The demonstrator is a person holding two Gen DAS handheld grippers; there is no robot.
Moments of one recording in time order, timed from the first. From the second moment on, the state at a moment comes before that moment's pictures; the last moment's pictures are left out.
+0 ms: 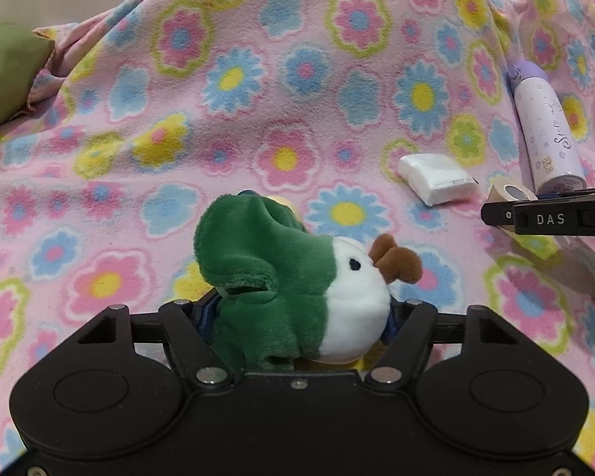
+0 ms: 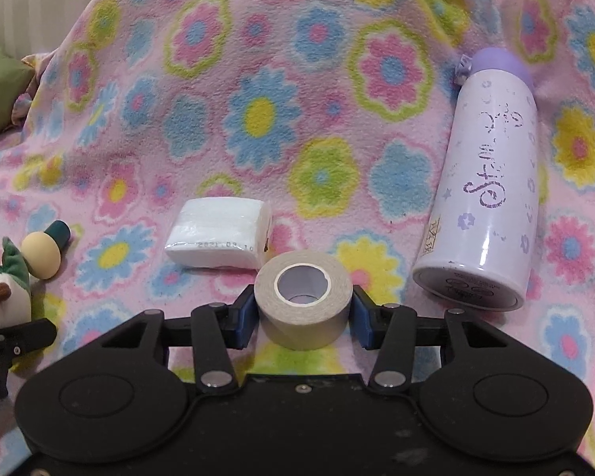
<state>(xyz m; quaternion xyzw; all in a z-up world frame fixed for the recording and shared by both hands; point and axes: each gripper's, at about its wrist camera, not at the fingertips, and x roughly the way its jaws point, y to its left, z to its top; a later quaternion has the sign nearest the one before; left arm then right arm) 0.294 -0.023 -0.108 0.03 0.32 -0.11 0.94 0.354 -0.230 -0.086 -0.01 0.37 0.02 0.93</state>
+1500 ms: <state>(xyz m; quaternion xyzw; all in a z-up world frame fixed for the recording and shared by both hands) 0.168 -0.026 -0.006 0.06 0.33 -0.09 0.94 0.188 -0.241 0.059 0.08 0.35 0.07 0.93</state>
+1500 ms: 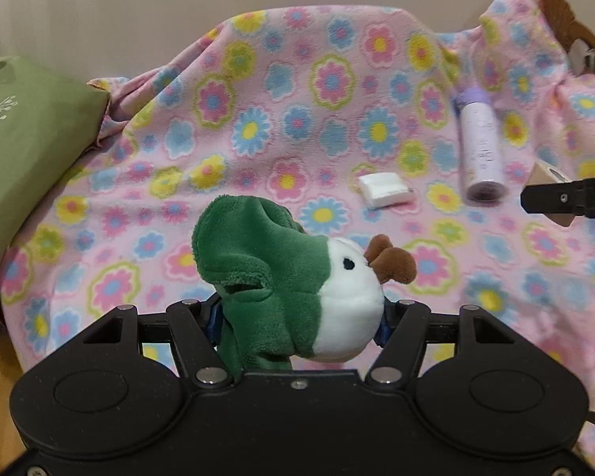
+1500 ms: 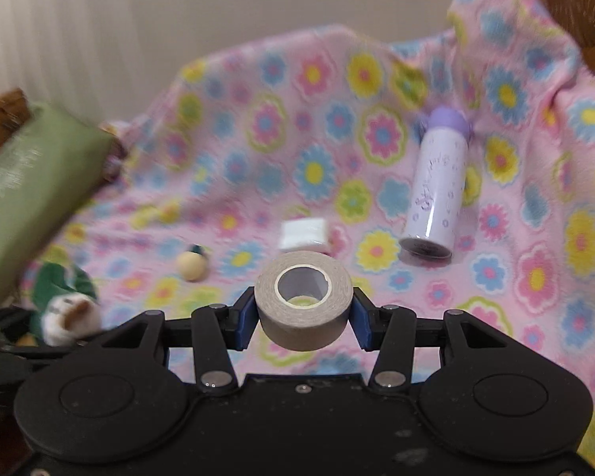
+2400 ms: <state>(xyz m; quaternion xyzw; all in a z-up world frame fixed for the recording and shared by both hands) 0.027 -0.030 -0.016 0.03 0.39 -0.14 0.91 0.018 -0.217 0.061 0.14 0.39 0.07 0.91</state>
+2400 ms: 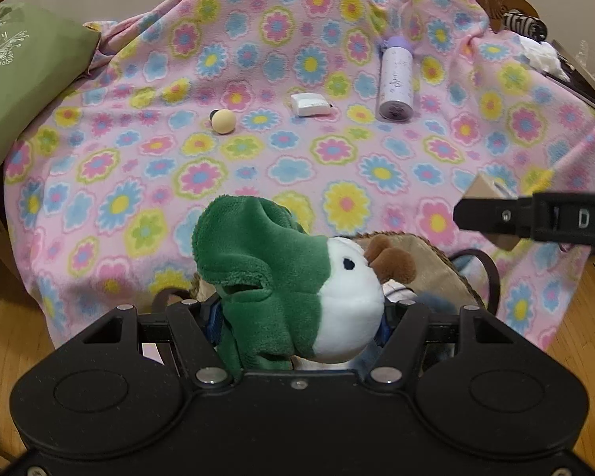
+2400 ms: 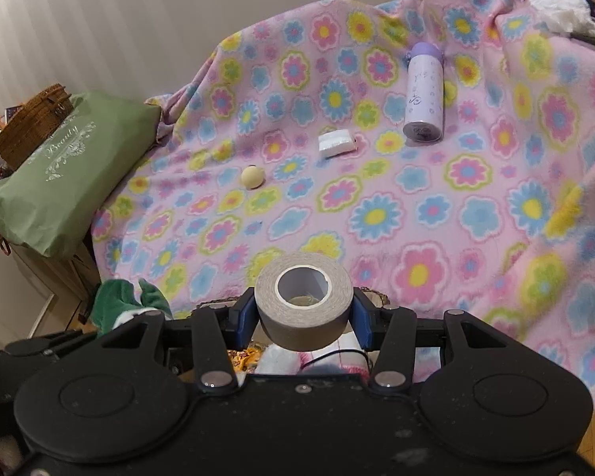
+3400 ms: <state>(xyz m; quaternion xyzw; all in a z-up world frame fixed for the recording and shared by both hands) 0.019 -0.027 -0.036 0.02 0.43 -0.13 0.89 0.011 -0.195 0.046 0.10 0.43 0.07 0.89</state>
